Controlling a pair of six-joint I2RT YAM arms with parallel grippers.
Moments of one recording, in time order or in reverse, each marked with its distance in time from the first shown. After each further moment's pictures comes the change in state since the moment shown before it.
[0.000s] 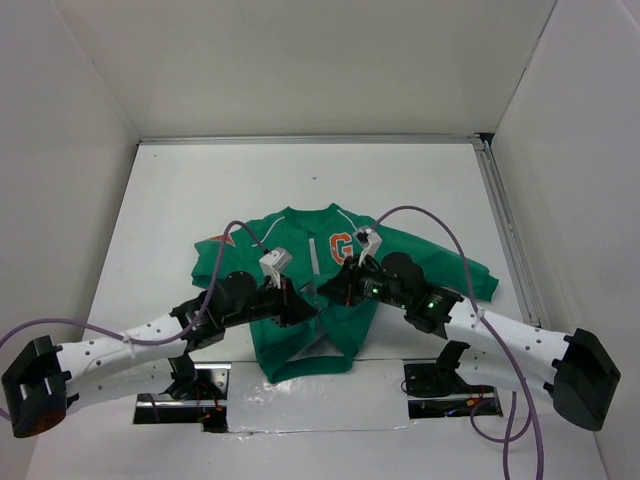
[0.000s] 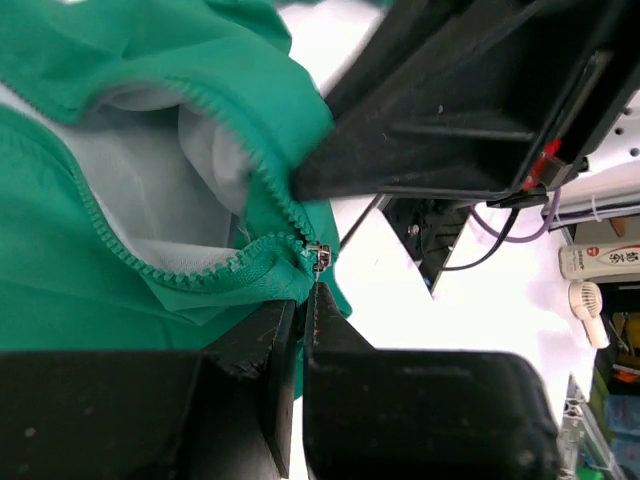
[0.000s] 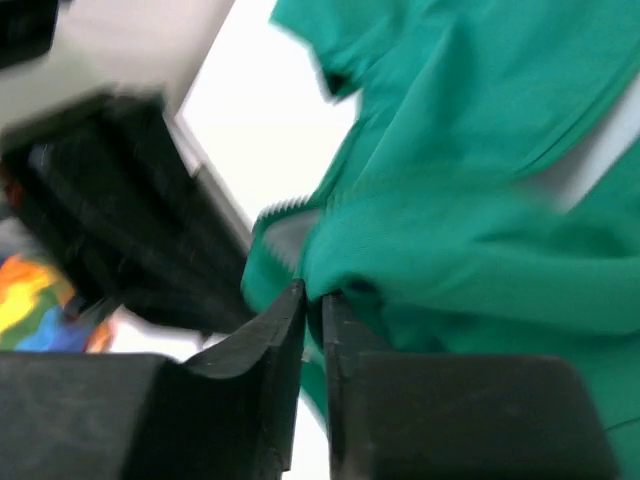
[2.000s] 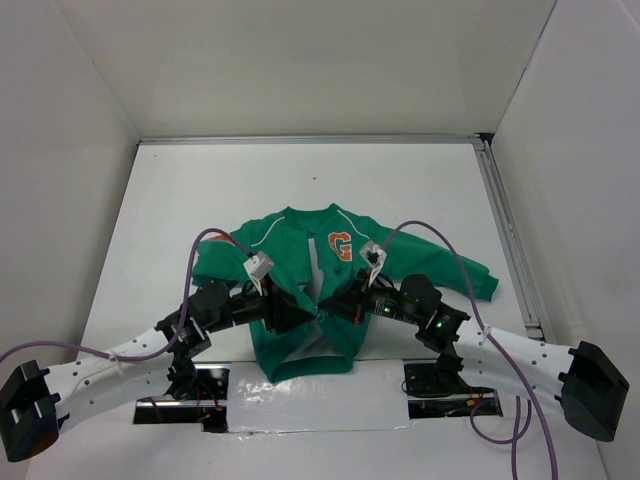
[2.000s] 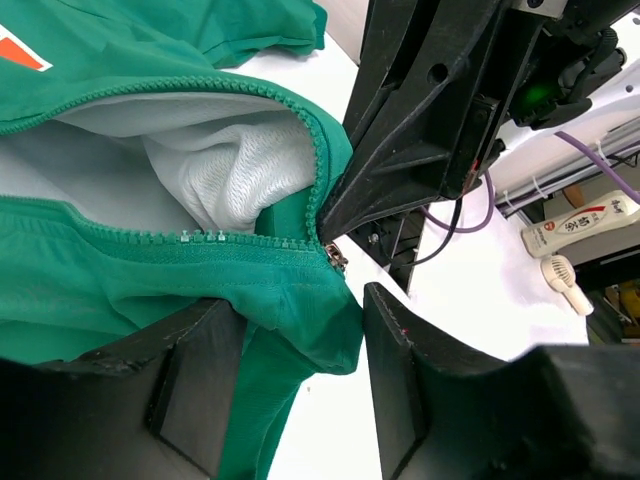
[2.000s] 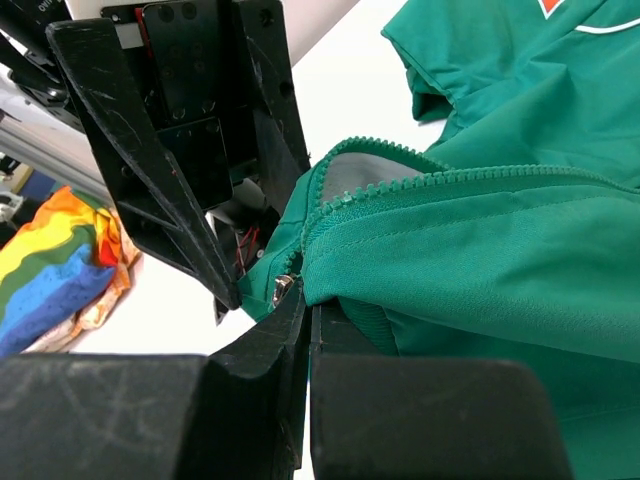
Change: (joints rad) left arm 0.067 -0.162 -0.115 0.160 0.146 0.081; right arm 0.035 -0.114 -0.177 0.295 -0.100 -0.091
